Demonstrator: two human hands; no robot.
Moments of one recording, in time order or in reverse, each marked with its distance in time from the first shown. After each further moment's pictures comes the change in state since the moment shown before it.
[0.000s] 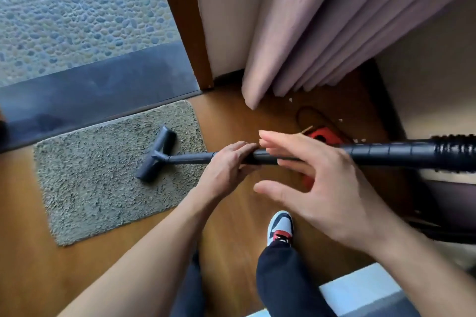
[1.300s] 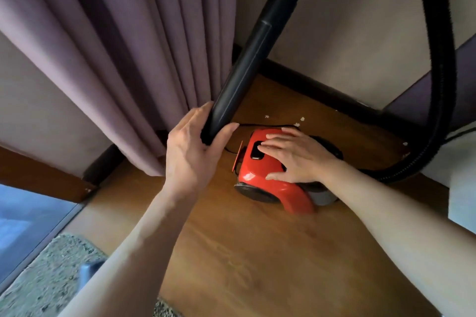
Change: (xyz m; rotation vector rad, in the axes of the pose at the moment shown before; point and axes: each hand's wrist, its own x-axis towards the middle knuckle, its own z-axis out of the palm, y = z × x) left_hand 0.198 -0.032 0.153 -0.092 0.147 0.599; right_hand 0.039 0.435 0.021 -0.954 0.131 0.335
